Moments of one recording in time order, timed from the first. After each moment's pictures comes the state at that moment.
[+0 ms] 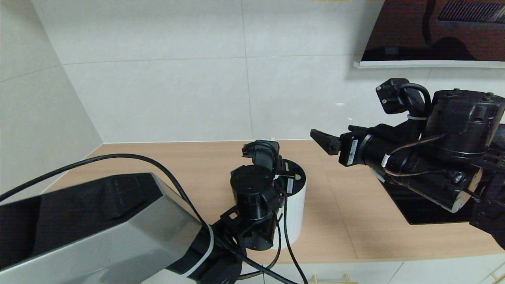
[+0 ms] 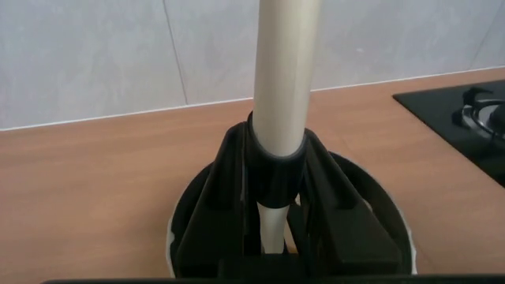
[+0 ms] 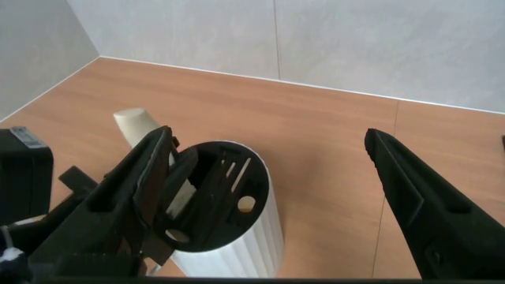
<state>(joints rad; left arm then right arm) -0.85 2.19 -0.94 -1.33 0.67 0.04 0.66 1.63 -0.86 -0.76 -0.21 0.12</state>
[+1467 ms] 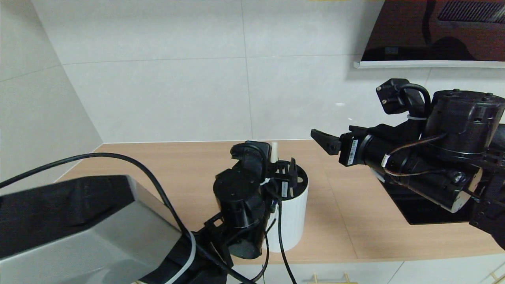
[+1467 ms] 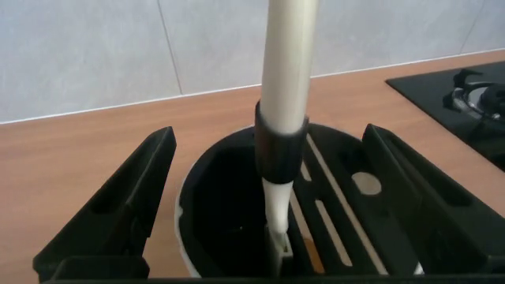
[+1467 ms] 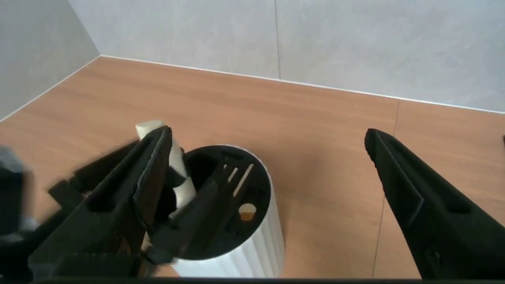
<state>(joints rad) -0.85 2.11 -0.83 -1.38 0.62 0.03 0.66 1.63 -0.86 -0.76 -0.21 0.12</state>
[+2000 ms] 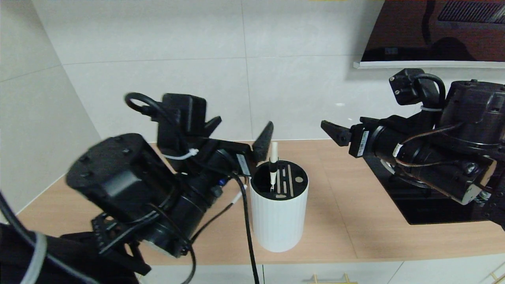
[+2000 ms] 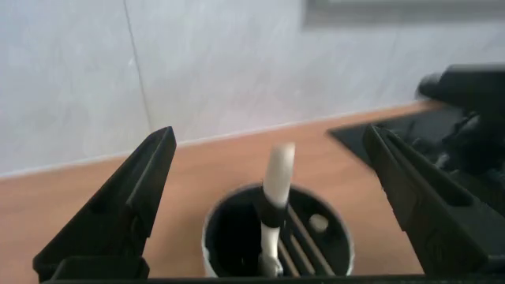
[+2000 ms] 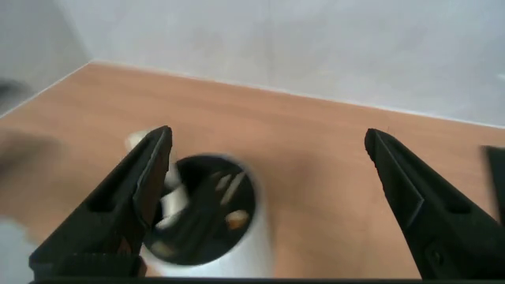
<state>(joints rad) -0.77 1.73 -0.66 -1.36 0.40 0.02 0.61 1.60 -0.87 -0.75 -0.22 0.07</state>
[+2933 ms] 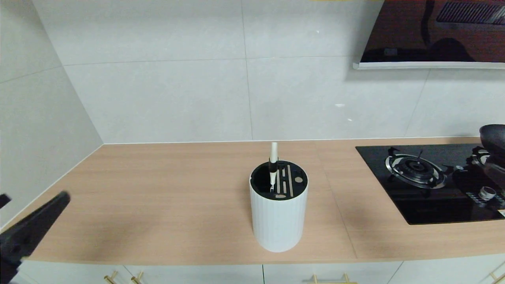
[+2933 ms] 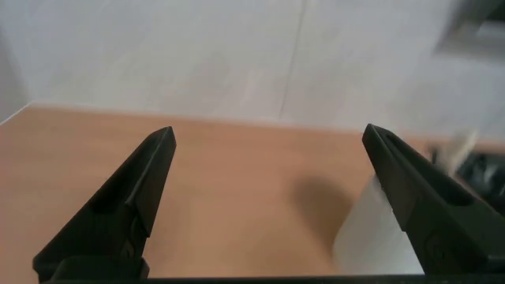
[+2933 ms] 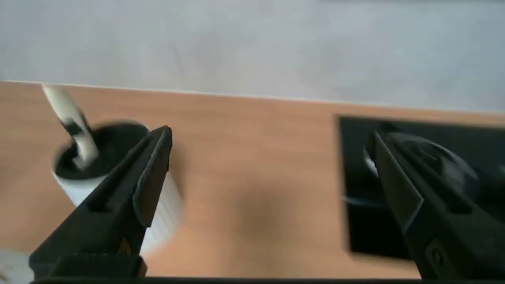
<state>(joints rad) -0.33 0.68 -0.33 -0.37 0.29 -0.11 0.36 0.78 -0.42 -0.43 -0.22 0.00</state>
